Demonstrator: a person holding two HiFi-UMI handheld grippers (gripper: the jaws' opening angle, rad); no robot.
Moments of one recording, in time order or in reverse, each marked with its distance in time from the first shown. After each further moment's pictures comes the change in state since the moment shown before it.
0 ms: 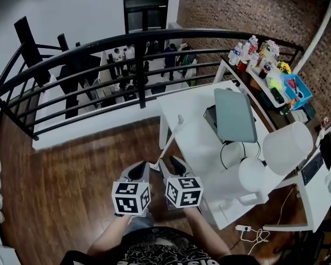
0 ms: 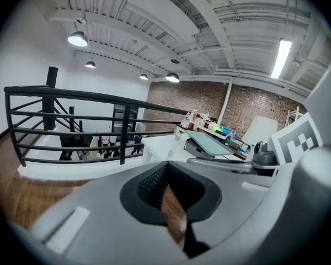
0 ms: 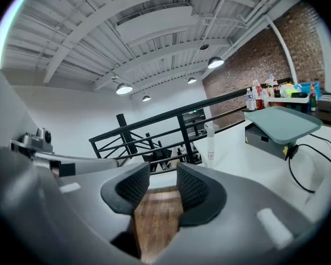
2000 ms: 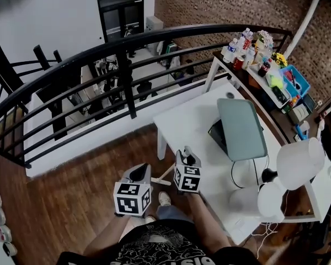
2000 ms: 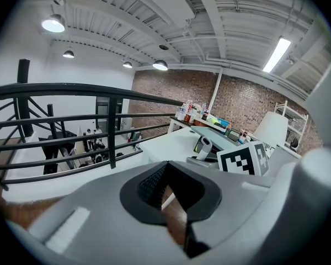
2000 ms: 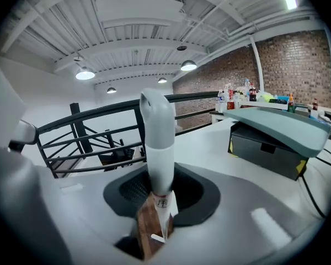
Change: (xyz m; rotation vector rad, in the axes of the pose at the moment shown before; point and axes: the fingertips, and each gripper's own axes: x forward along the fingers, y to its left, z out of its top) left arm 0.151 0.081 0.064 0.089 0.124 -0.151; right arm 0.176 -0.166 0.020 0.021 0.016 -0.420
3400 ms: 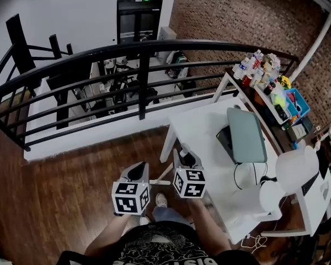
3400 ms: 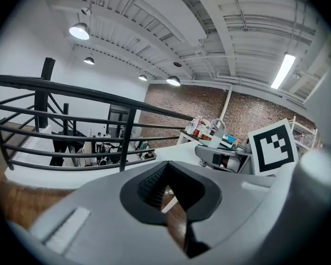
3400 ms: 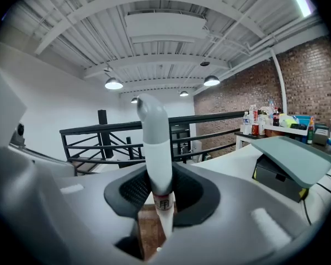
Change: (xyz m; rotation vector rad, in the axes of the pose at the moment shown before) left arm -0.086 0.039 -0.017 -0.120 -0.152 0.076; right arm -0.082 0.118 0.051 -0.139 -0.133 0.192
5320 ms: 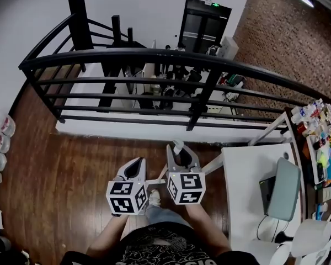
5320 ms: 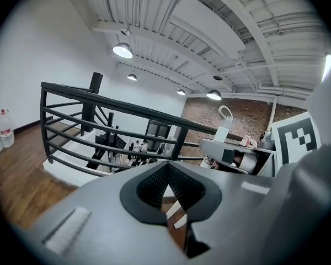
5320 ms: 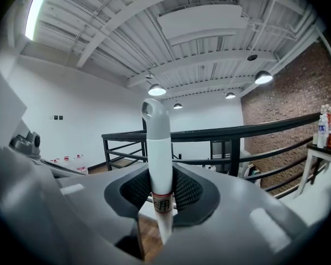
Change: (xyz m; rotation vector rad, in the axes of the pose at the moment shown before) left arm -0.040 0.209 0.075 -0.167 -0.159 0.386; right arm 0.145 0.227 0.071 -0.143 -0.076 0.467
